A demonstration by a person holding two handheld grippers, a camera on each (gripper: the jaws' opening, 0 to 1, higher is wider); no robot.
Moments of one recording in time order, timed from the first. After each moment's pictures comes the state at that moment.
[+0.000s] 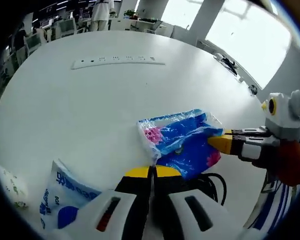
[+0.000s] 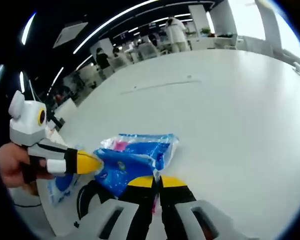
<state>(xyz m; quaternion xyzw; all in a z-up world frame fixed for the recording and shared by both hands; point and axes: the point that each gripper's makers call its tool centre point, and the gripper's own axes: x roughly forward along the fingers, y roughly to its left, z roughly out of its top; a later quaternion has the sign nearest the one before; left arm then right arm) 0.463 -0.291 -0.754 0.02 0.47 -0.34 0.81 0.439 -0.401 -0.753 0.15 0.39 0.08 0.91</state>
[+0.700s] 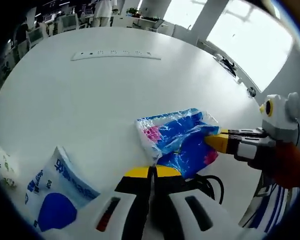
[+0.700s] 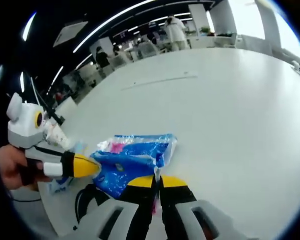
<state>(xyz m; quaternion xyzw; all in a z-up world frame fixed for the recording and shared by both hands) 0.443 -0.299 -0.754 -0.01 0.48 -0.33 0.81 0.425 -0.412 -0.754 0.14 0.39 0.07 0.91</state>
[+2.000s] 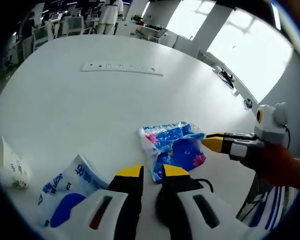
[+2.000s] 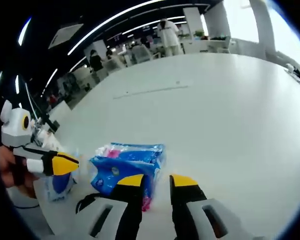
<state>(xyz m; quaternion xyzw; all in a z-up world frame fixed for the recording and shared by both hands) 0.447 -0.274 -0.713 -0.04 0.46 -0.34 0.82 0.429 -0.421 -0.731 0.13 0.38 0.04 0.91</state>
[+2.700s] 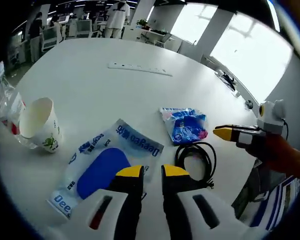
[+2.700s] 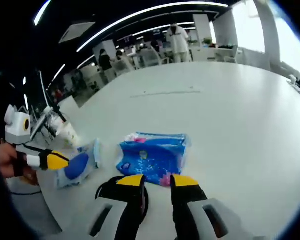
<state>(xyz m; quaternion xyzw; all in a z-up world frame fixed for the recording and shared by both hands) 0.394 -0.176 -0.705 -0.05 0.45 -0.31 0.84 0.384 -0.378 -0.711 0.10 0.37 0.07 0.92</state>
